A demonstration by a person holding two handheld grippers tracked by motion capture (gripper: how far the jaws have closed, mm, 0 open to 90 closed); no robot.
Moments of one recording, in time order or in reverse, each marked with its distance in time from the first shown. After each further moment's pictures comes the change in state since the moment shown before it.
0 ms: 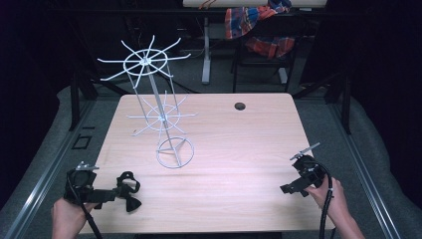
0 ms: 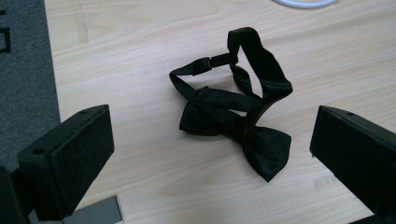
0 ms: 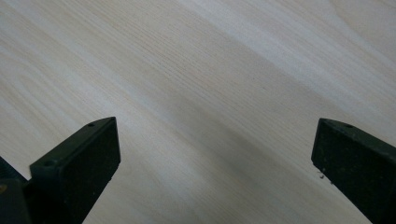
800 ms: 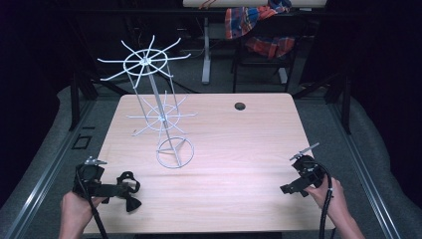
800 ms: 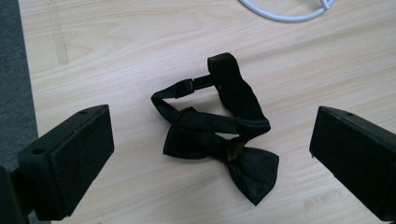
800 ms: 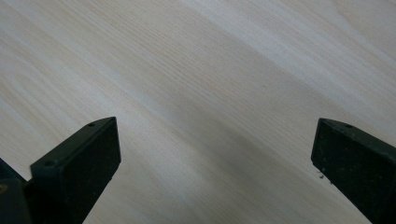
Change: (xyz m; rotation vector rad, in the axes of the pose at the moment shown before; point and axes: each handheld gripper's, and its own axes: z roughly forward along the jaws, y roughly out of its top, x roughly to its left) left arm -0.008 0.016 0.012 -0.005 -0.026 0.022; right arm 0.000 0.000 0.001 0.013 -0.012 0.000
